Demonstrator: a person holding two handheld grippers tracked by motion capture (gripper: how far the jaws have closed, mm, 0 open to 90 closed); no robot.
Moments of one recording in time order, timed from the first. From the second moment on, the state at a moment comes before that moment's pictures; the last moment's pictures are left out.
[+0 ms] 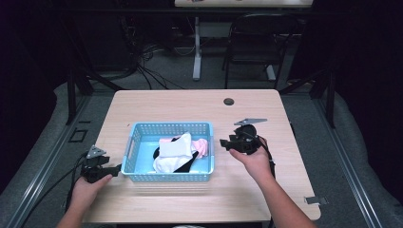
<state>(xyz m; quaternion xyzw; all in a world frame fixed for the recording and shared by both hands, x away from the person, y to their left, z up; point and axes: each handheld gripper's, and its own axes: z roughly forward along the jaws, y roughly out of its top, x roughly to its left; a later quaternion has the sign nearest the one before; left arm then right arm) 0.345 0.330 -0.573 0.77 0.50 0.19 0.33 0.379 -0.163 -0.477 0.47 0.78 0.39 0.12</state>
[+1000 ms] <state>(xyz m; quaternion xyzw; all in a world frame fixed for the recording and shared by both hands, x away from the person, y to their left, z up) 0.345 0.329 -0.572 0.77 0.50 0.19 0.34 0.454 -0.037 -0.496 0.46 0.84 0.29 0.05</state>
